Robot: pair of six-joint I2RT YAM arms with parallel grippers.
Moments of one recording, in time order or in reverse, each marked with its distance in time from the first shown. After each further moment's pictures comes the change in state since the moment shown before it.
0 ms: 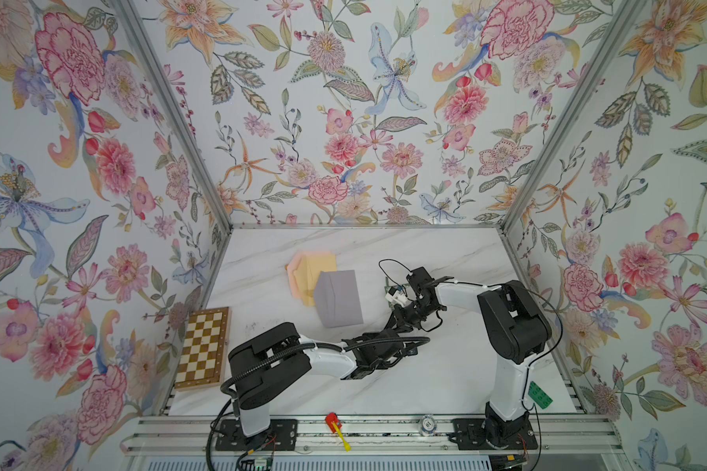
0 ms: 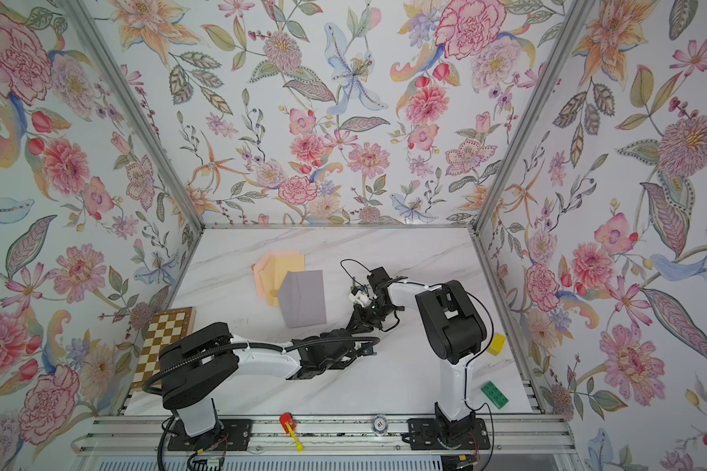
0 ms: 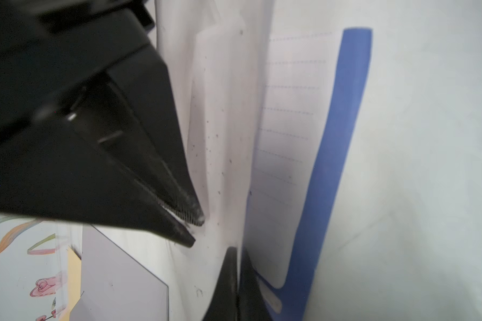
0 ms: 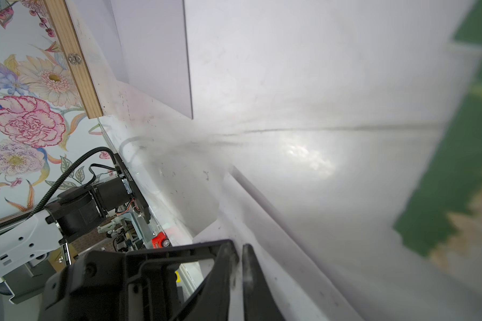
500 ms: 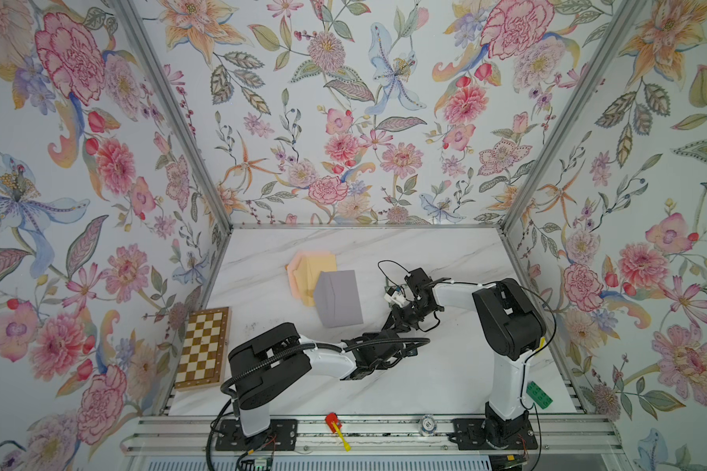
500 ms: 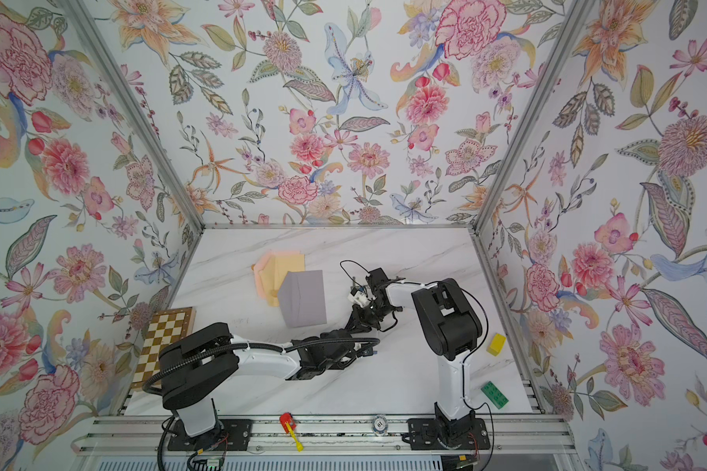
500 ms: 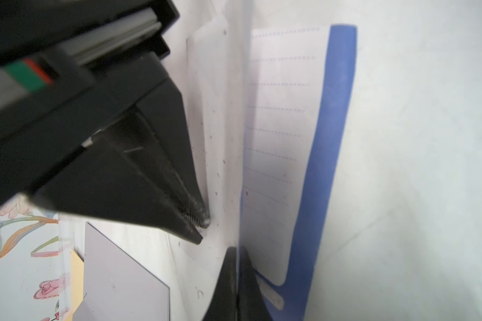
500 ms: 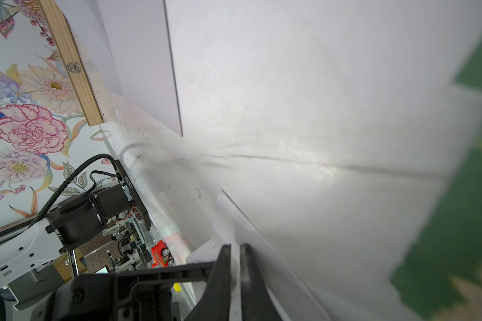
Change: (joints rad) left arm -0.002 0.000 0.000 0.001 0.003 0.011; right arm 0.003 0.042 0.004 0.043 -0.003 0.027
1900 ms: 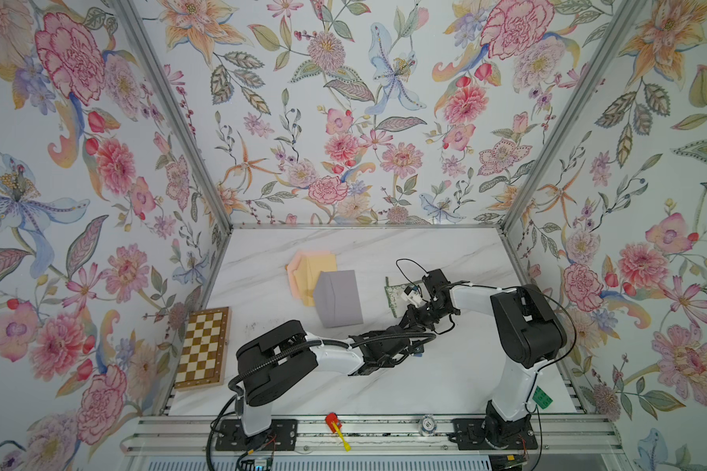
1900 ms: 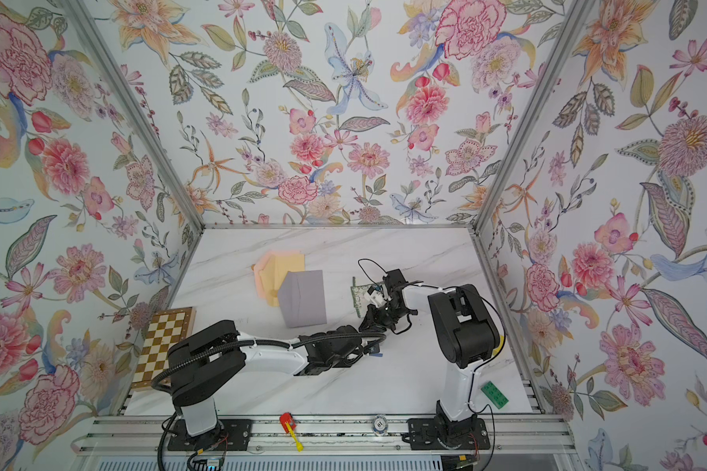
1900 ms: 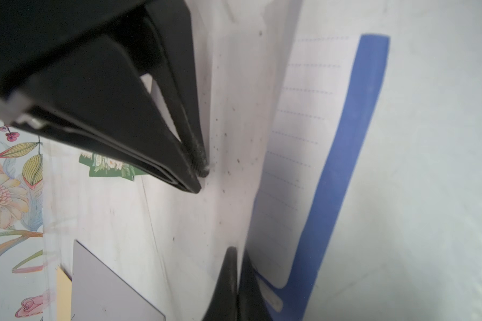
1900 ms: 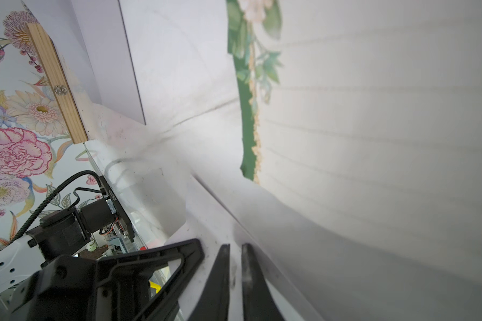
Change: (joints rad) left arm 0.000 0.051 0.091 -0.058 0.037 -0.027; right arm -0.114 -0.116 -0.126 0.014 0.075 -0.035
